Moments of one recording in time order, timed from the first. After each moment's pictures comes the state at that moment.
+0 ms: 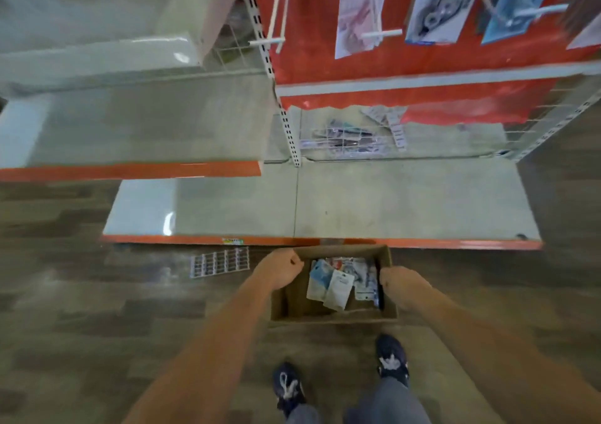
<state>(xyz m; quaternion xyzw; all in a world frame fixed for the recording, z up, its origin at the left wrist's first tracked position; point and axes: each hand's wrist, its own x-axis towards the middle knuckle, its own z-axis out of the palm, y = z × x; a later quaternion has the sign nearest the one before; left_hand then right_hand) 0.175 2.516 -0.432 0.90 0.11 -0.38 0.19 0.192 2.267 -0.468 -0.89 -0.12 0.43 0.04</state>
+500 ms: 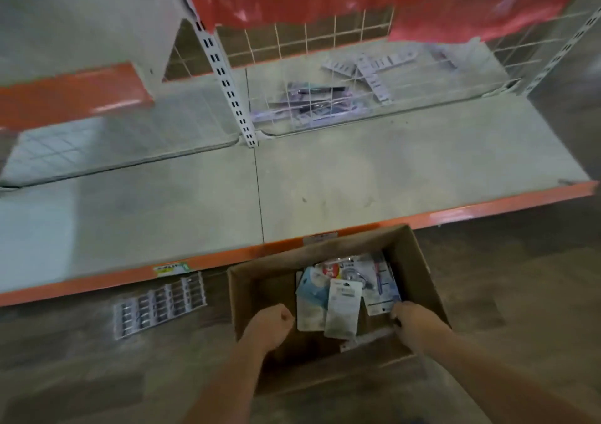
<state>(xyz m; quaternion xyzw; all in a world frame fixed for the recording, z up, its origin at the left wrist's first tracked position) 0.166 2.556 -0.776 0.87 0.09 -0.44 0.20 0.155 2.287 -0.766 -0.89 0.03 0.45 0.11</state>
